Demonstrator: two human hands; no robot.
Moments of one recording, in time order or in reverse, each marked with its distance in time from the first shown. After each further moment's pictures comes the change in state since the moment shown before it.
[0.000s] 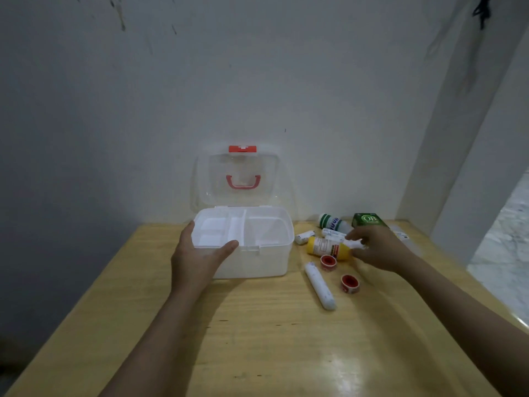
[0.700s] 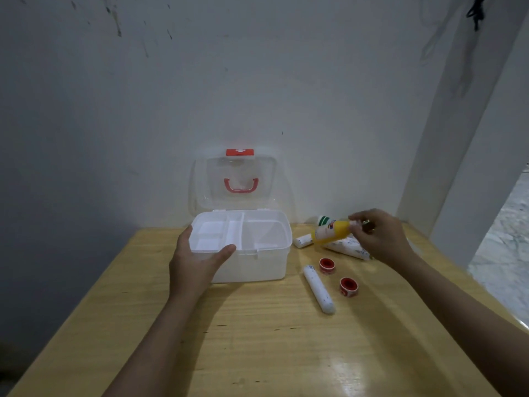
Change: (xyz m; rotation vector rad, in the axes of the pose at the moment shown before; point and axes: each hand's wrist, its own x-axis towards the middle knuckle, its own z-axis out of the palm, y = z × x) left_hand -0.003 -0.001 0.001 -0.029 -0.007 0.026; right_hand -0.005 -0.018 -0.011 0.210 0.436 -0.088
